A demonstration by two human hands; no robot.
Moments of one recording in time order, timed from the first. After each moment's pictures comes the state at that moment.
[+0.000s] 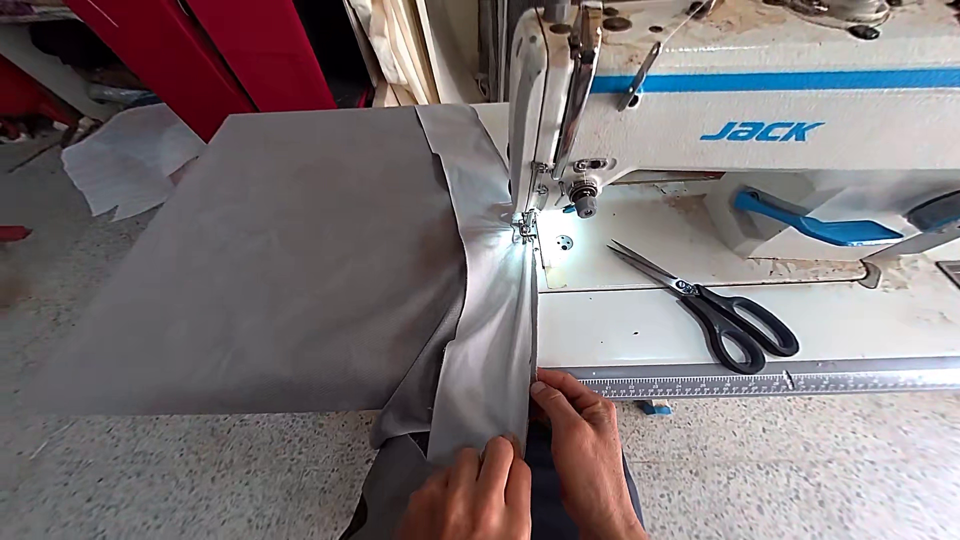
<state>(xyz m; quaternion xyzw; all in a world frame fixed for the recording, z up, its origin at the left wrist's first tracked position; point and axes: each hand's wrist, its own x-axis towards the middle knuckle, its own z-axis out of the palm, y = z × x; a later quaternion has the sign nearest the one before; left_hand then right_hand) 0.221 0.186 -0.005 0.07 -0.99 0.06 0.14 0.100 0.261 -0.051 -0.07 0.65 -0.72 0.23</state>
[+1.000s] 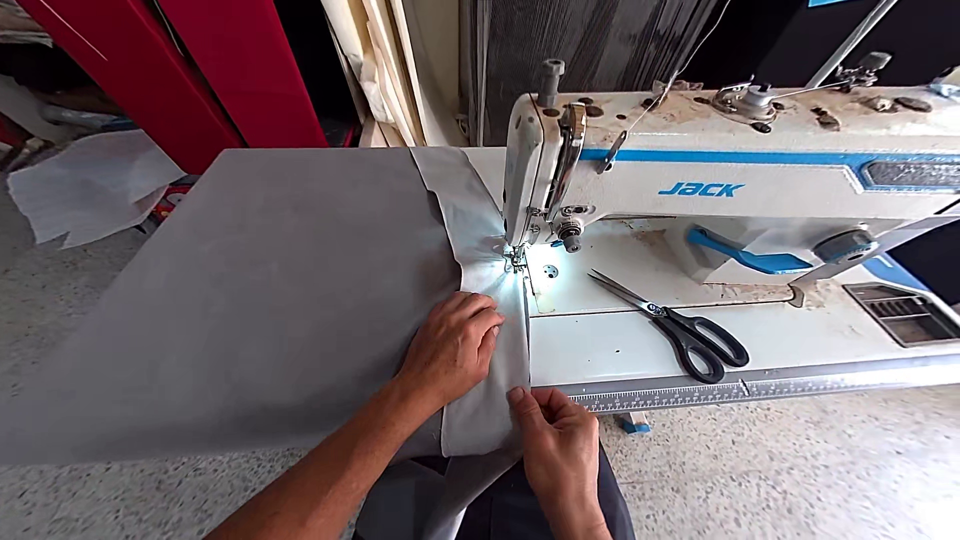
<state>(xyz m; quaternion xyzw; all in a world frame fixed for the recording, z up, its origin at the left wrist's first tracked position) 0.108 0.057 -0.038 0.00 -0.97 -0.14 0.20 0.113 0.239 -0.048 -0.08 0.77 -0.63 0.08</state>
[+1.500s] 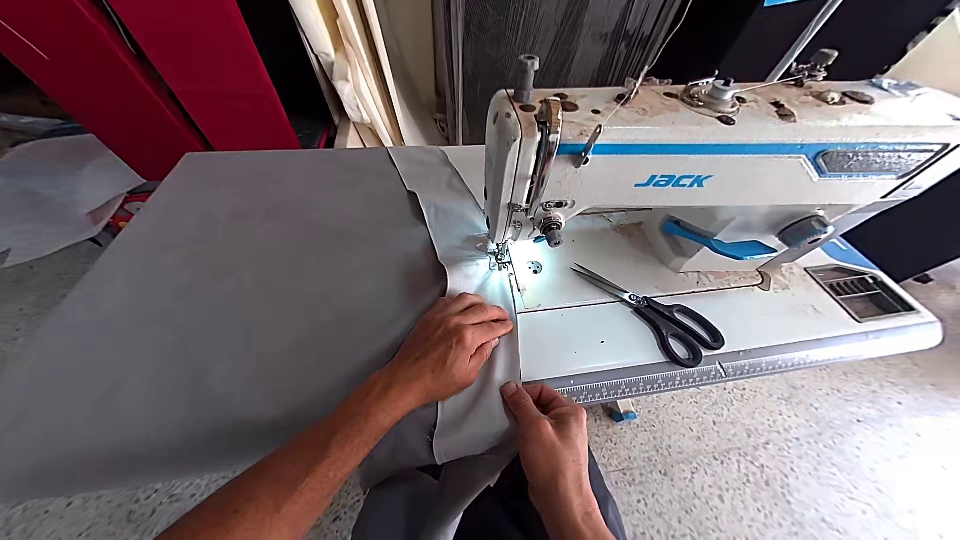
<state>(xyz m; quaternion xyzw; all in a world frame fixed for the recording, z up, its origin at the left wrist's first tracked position) 0.101 0.045 -0.039 -0.15 -0.96 -0.15 0.18 0.113 0.236 -0.045 0.00 0.71 -0.69 0.15</state>
